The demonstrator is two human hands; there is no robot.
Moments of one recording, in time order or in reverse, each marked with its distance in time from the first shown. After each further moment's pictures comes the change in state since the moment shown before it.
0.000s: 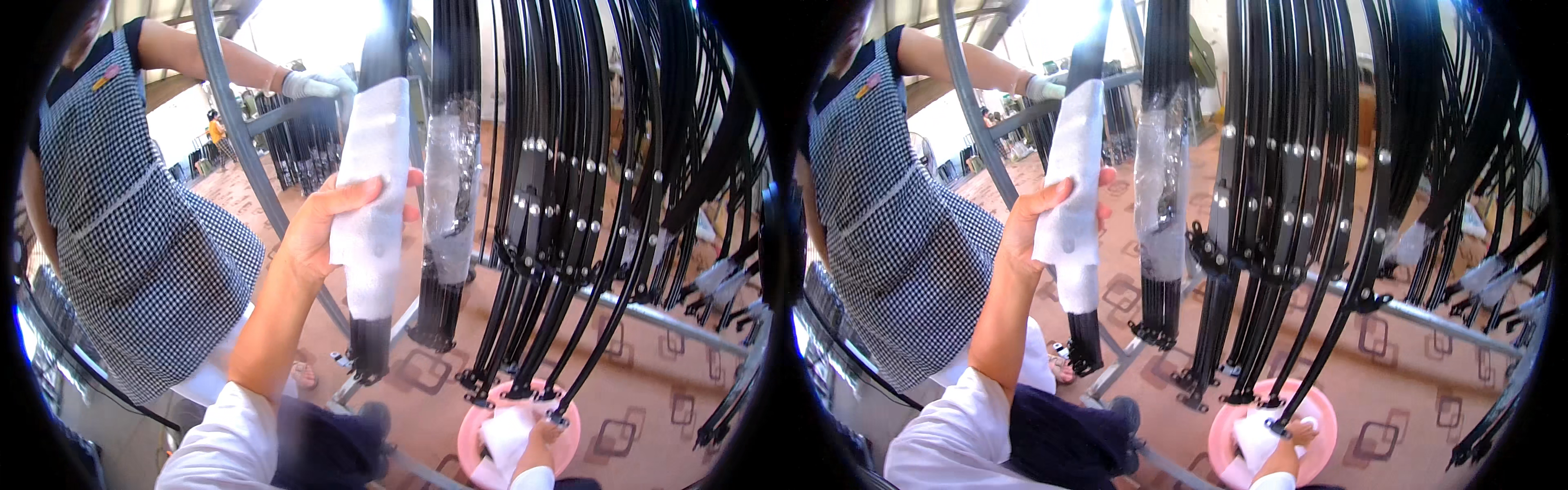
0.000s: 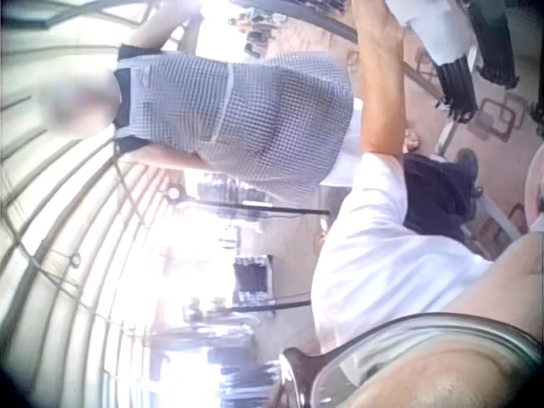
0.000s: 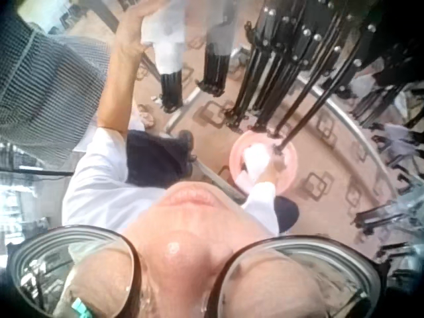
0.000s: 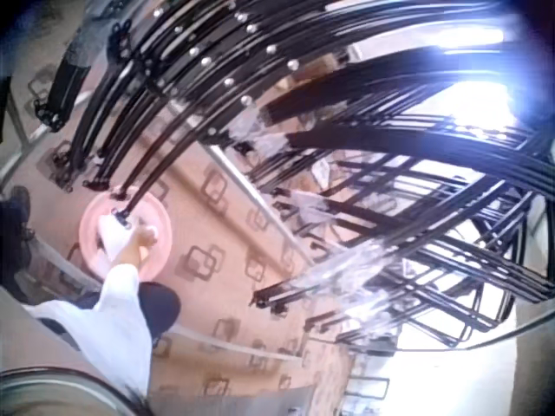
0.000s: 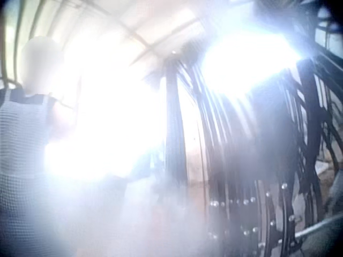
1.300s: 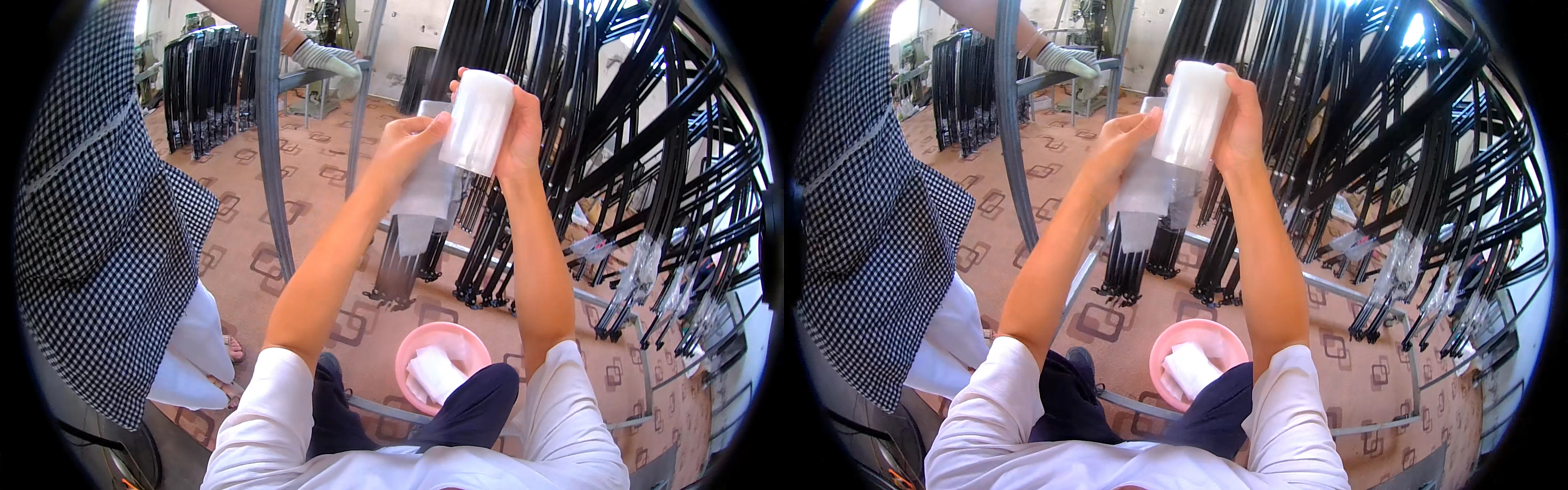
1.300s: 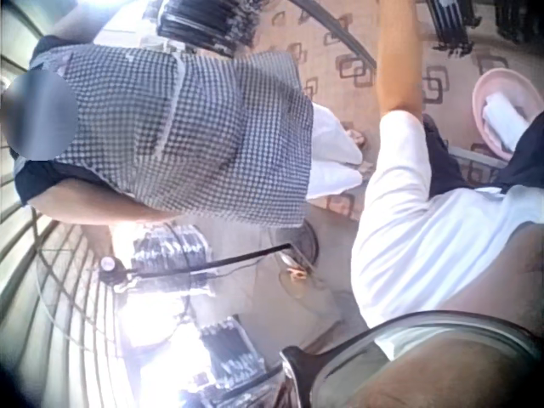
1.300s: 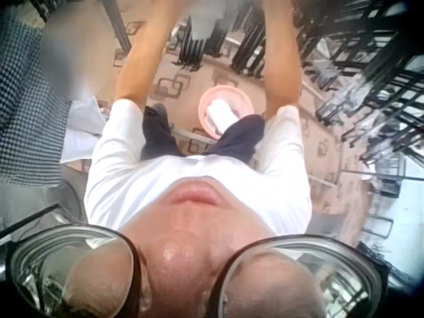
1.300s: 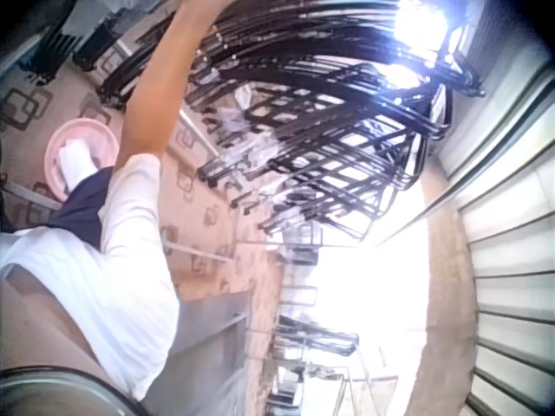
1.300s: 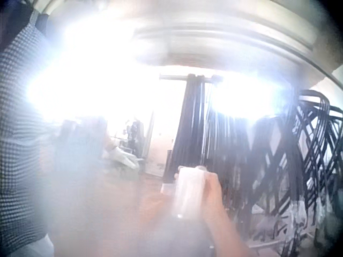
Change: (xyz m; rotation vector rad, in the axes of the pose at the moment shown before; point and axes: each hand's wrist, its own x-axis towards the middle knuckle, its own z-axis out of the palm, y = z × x) left_hand 0.010 0.028 -0.002 0.098 -0.016 0.274; right_hand -0.318 -0.353 -0.533 1.497 -1.135 -1.518
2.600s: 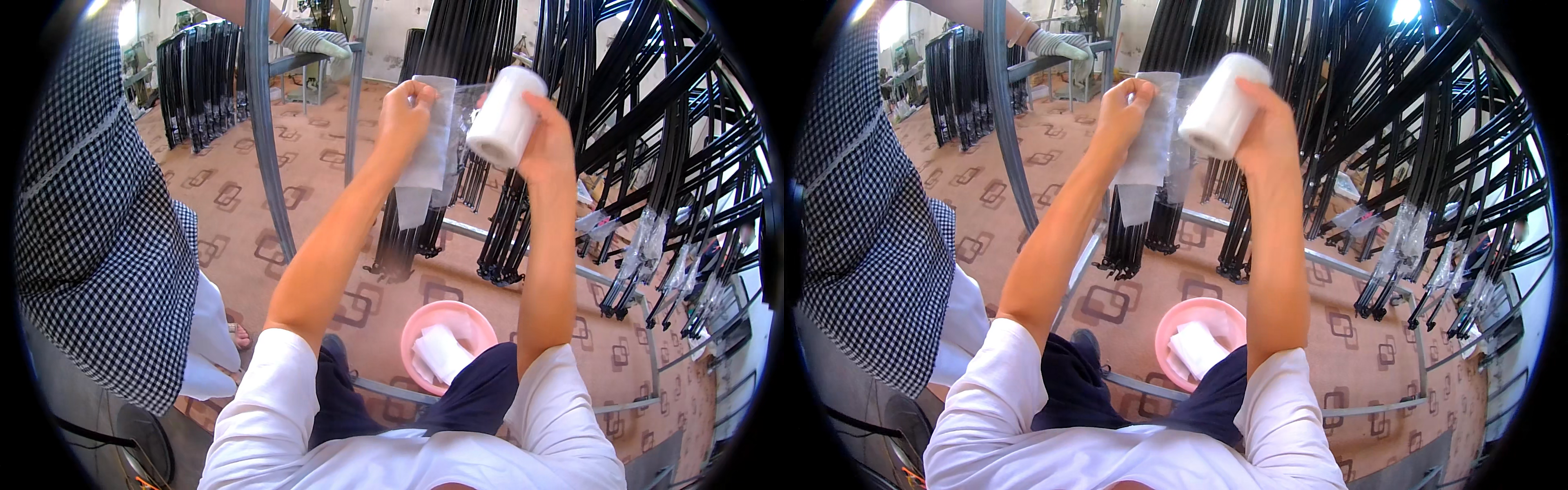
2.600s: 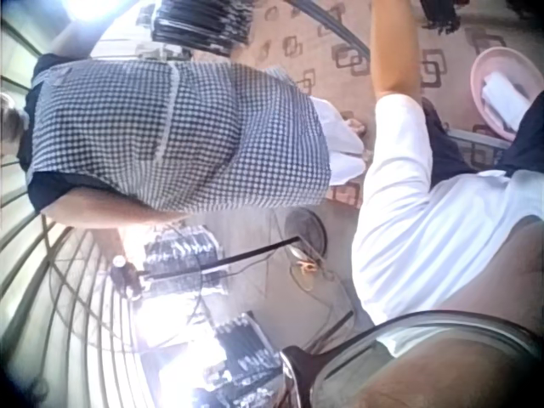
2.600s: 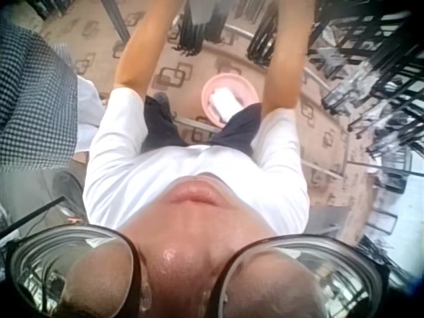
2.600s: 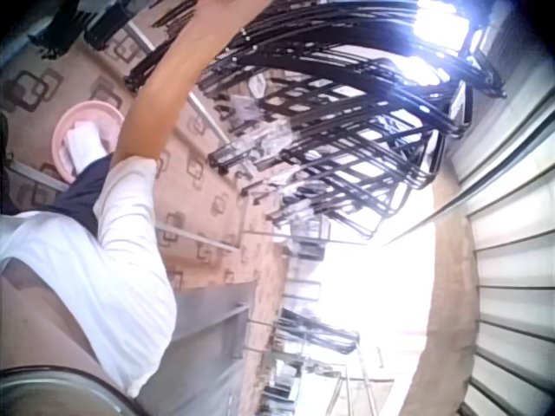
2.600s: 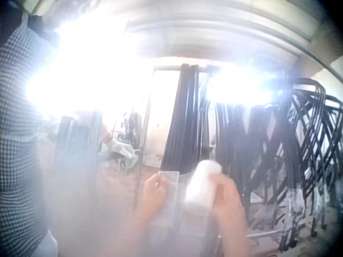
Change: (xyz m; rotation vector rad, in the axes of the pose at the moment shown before) left_hand 0.030 -0.023 0.011 0.407 0.344 0.181; right_hand -0.037 -0.029 -0.029 0.077 0.343 0.172
